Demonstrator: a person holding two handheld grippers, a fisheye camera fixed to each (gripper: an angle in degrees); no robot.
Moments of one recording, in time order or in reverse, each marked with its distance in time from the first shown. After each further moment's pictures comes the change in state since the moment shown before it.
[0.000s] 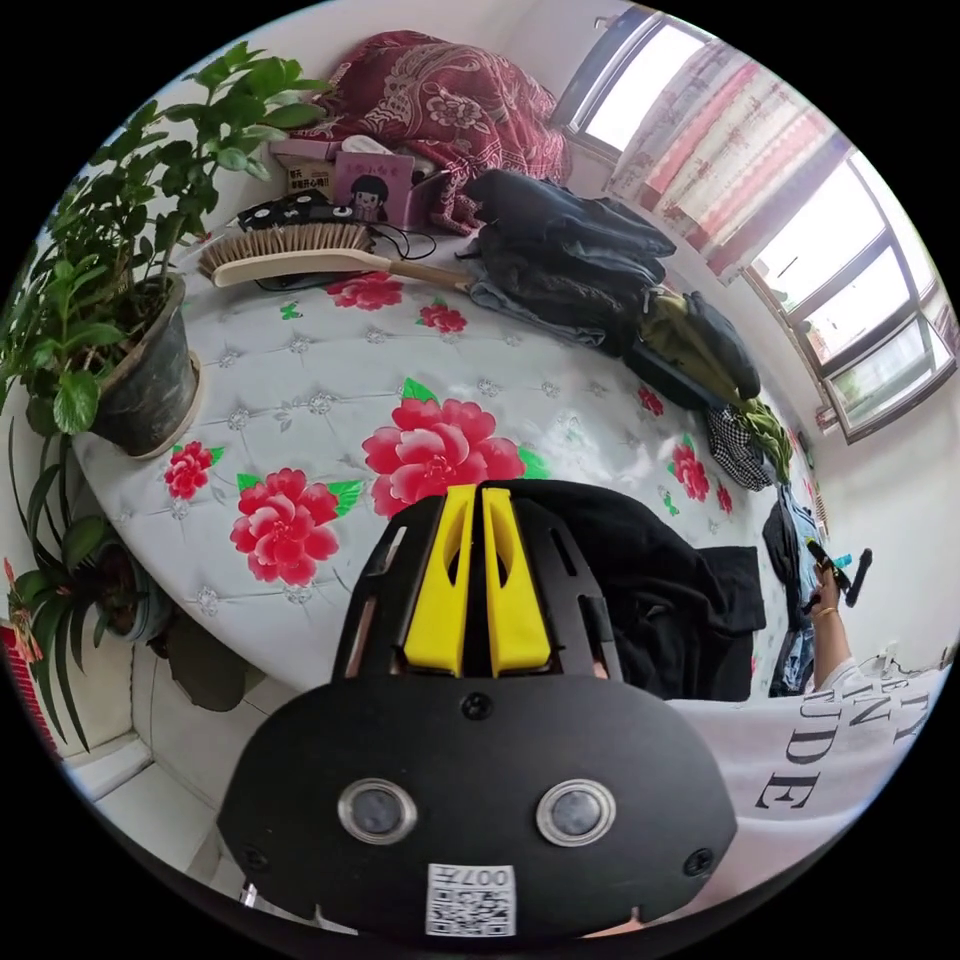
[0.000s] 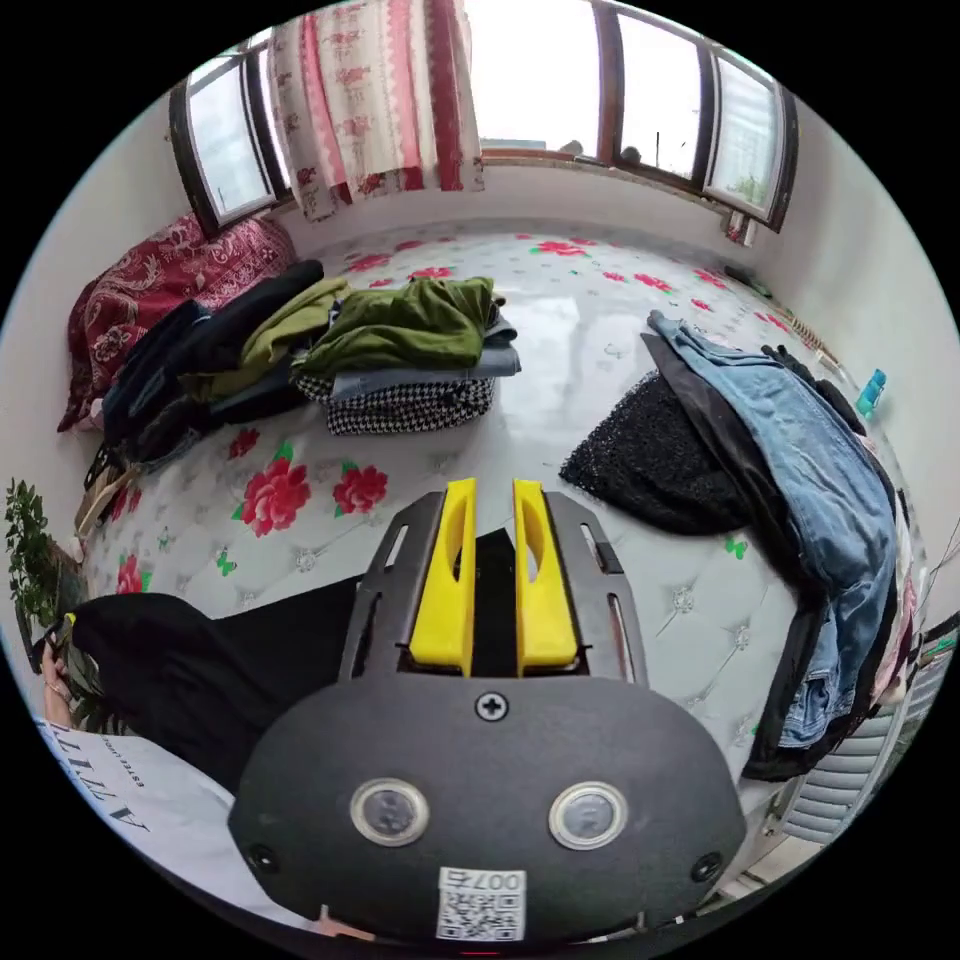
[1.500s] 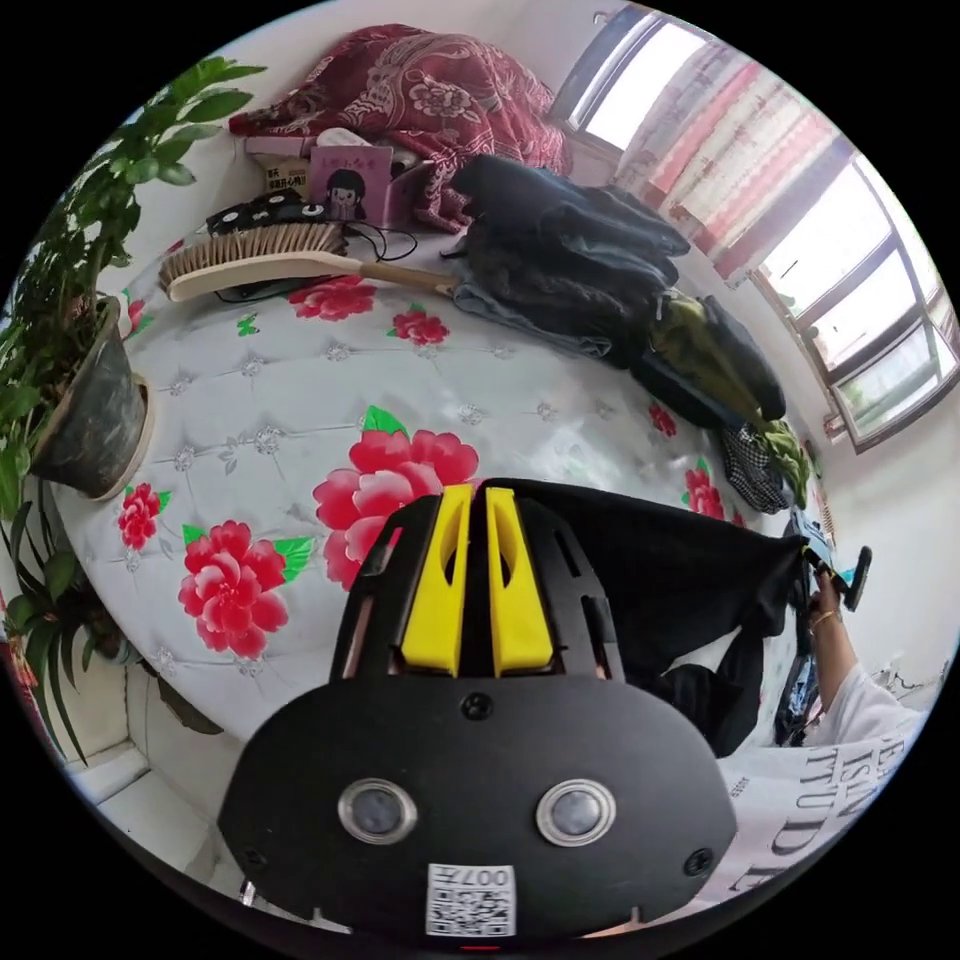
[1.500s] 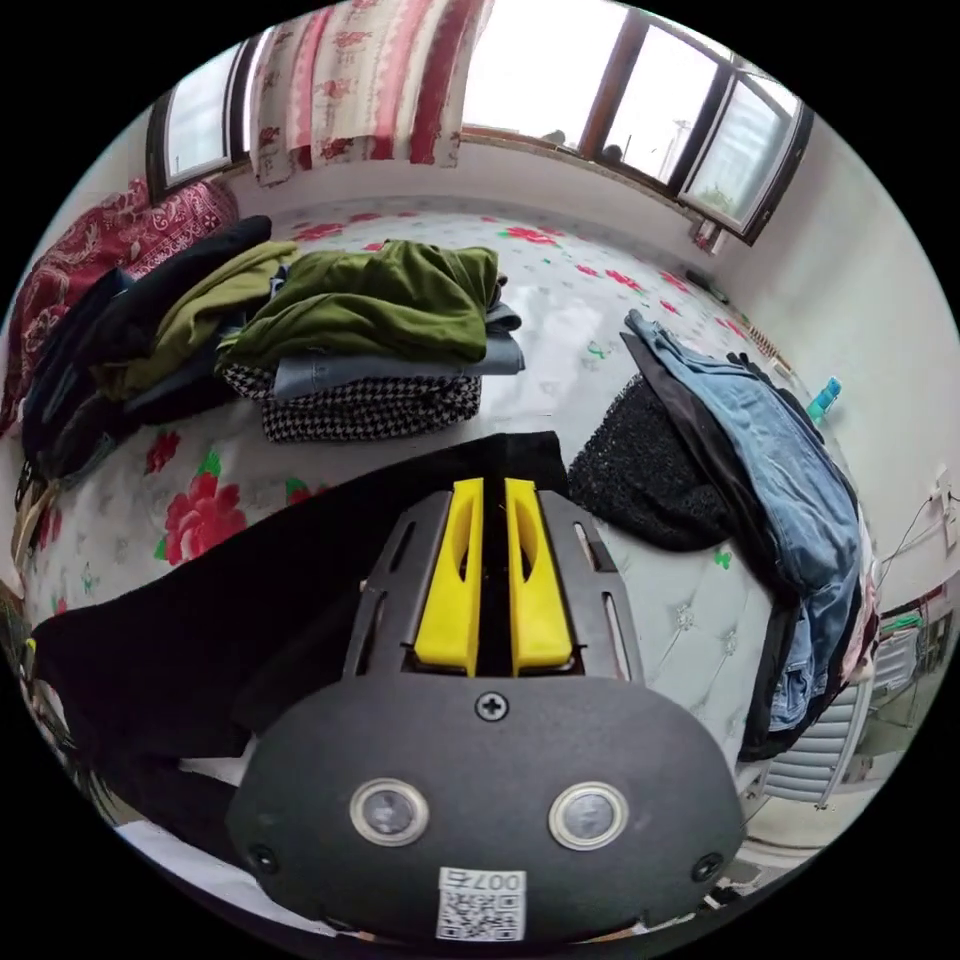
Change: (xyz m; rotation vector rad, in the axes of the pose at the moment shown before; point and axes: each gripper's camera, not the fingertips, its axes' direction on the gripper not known) left arm 0.056 -0.050 0.100 0.015 0.005 -0.008; right arm -0.074 -0.028 0.035 -0.042 0.229 0.036
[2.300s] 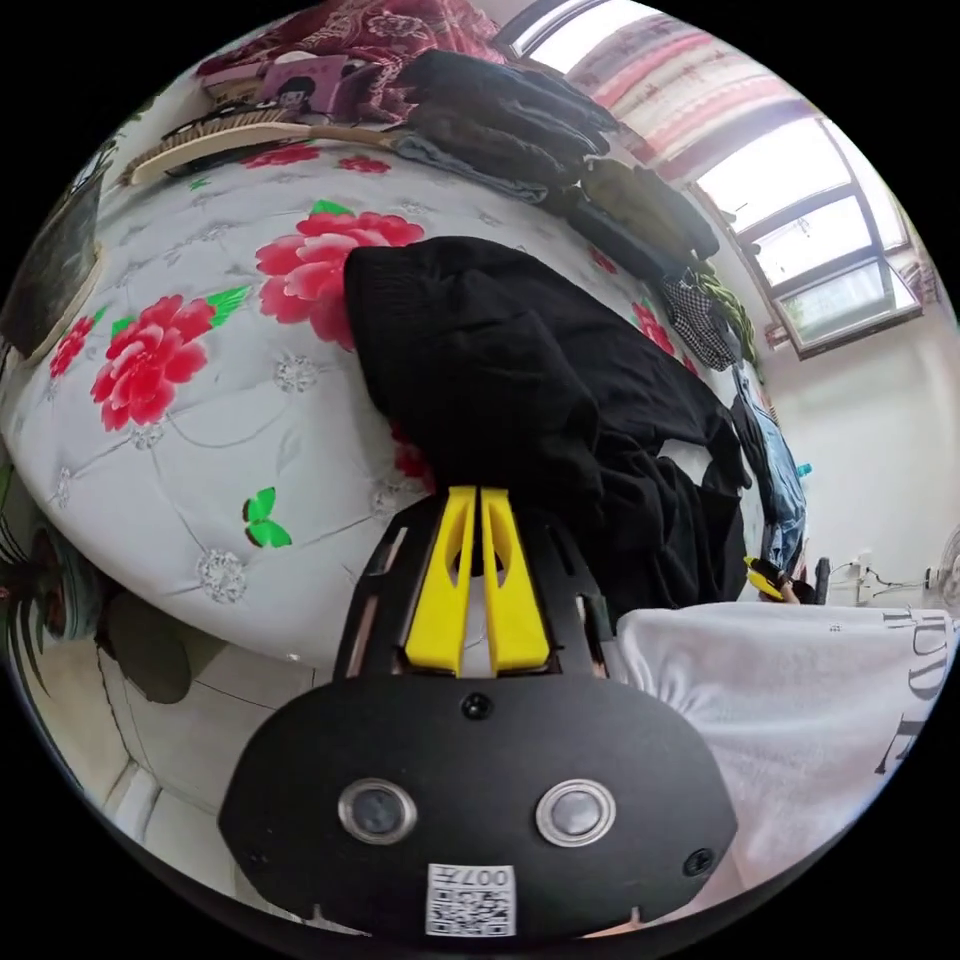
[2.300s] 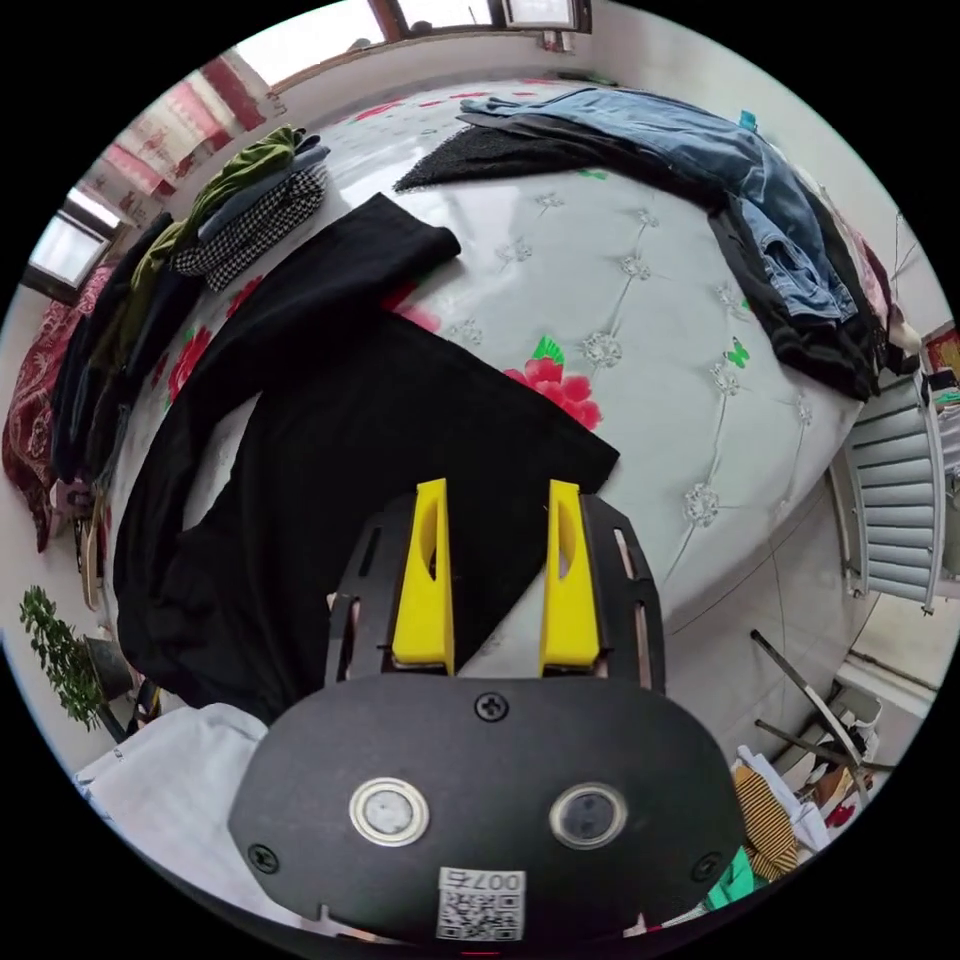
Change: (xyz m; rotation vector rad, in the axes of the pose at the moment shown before) left arm -0.006 0.175 0.050 -0.207 0.179 0.110; right arm 0.105 0.290 -0.057 -0.326 -0.176 0.399
